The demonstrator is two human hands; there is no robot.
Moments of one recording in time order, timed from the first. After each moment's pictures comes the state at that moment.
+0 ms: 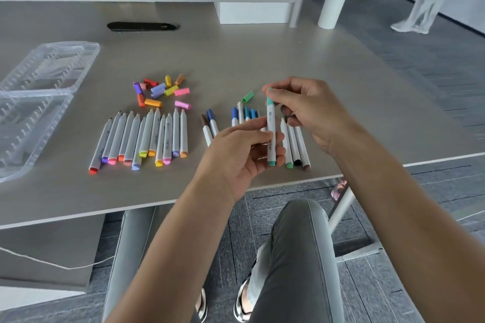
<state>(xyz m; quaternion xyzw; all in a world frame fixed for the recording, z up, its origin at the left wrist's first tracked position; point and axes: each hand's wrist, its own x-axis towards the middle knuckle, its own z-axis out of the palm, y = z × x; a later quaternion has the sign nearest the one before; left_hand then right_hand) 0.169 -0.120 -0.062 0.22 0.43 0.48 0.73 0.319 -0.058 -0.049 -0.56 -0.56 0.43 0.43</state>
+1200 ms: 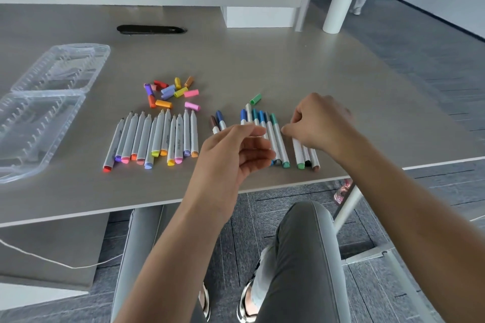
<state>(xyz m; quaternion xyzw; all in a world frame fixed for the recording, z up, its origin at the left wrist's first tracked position) 0.141 -0.149 -0.061 0.29 0.44 0.54 0.66 0.314 -0.062 -0.050 -0.74 -0.67 0.06 0.08</state>
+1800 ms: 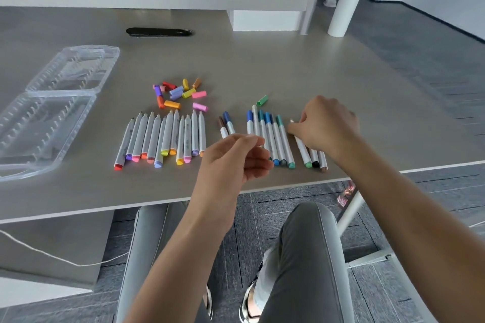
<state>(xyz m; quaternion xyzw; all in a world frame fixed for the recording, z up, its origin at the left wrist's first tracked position) 0.131 -0.160 -0.074 0.33 0.46 0.55 0.62 0.312 -0.059 -0.058 -0.74 -0.67 0.01 0.09</state>
